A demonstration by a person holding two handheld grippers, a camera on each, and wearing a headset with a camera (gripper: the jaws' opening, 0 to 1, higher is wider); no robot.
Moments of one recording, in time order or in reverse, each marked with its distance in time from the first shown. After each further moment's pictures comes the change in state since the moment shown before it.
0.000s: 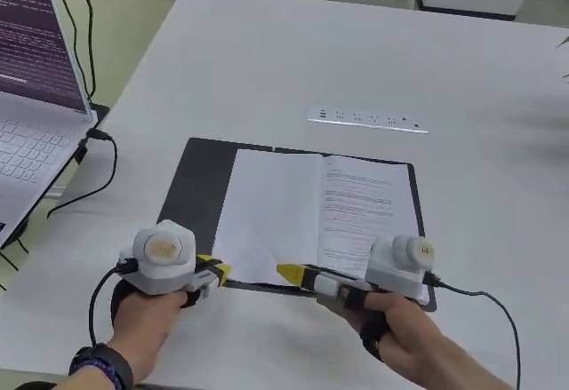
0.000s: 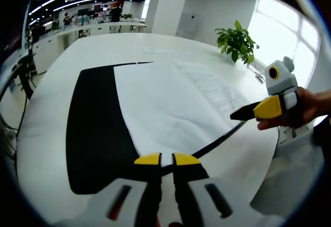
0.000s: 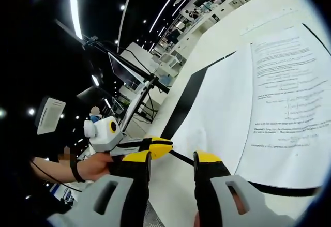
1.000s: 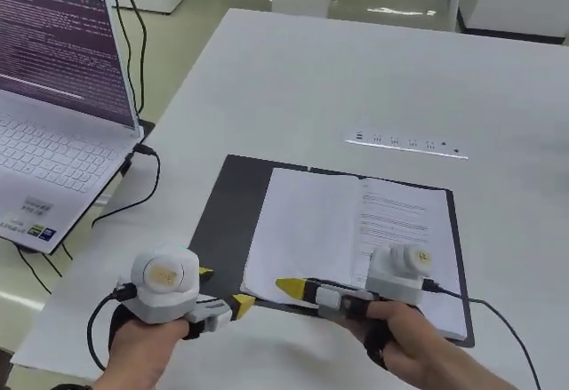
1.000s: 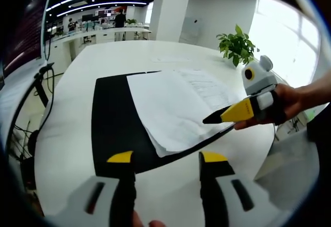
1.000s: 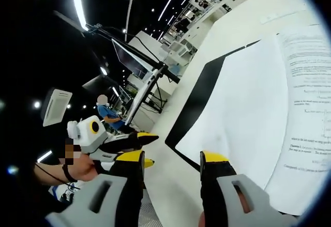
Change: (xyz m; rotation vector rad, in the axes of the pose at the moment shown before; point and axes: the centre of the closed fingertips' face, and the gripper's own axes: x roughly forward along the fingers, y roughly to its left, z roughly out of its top) left arm -0.051 0.006 0.010 0.022 -0.040 0.049; right arm 0.038 0.012 0.001 -0.030 0.092 0.073
